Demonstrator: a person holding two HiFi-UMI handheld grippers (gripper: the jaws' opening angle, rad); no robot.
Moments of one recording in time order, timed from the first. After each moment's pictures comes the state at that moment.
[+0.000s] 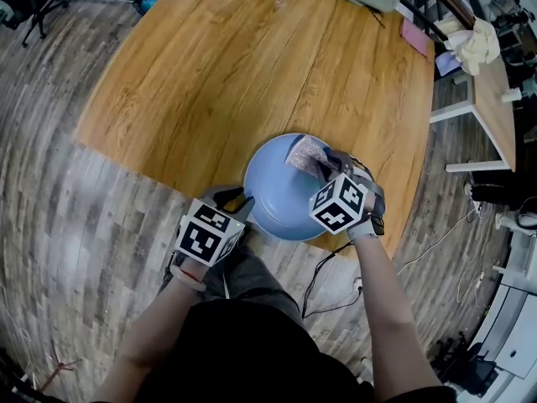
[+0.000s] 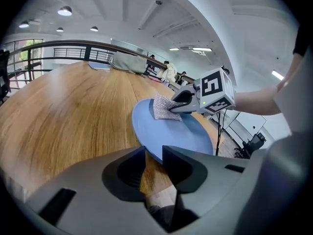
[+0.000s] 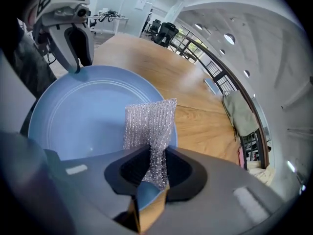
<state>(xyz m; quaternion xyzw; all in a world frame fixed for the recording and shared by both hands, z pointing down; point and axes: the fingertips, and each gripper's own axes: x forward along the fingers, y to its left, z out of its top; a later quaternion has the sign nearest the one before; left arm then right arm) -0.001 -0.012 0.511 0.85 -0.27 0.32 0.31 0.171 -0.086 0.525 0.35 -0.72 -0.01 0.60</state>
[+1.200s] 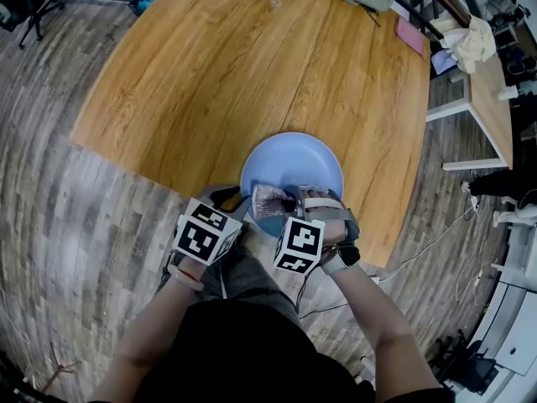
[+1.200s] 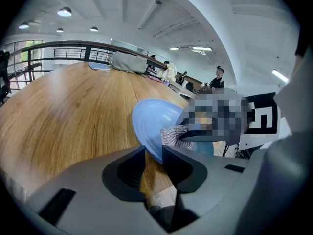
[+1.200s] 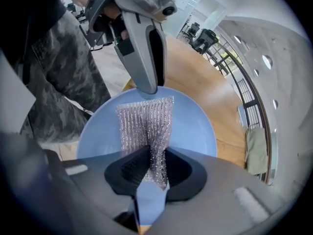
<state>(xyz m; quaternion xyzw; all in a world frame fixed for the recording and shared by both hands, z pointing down) 0.000 -0.013 0.511 0.85 -0.28 0.32 0.31 0.082 0.000 0.532 0.18 -0.73 -0.09 0.66</state>
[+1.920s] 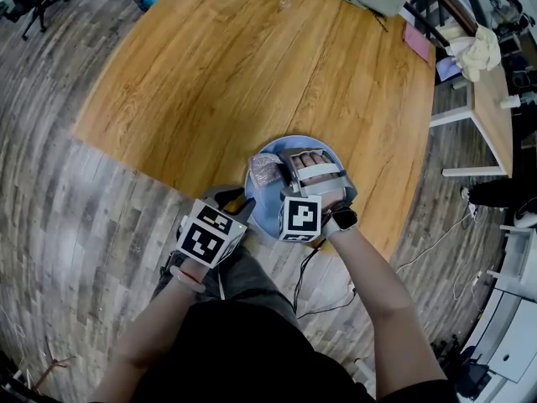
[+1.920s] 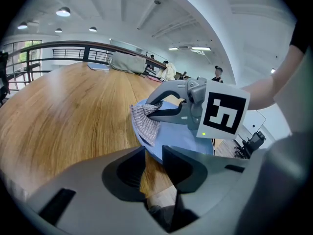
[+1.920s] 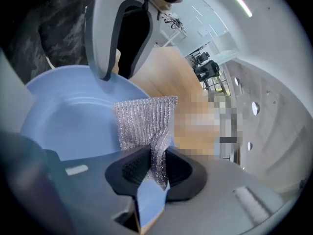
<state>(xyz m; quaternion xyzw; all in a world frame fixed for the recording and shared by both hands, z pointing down) -0.001 -0.011 0.510 0.85 -0.27 0.32 0.31 0.056 -0.090 0.522 0.17 -0.70 -0.32 0.61</state>
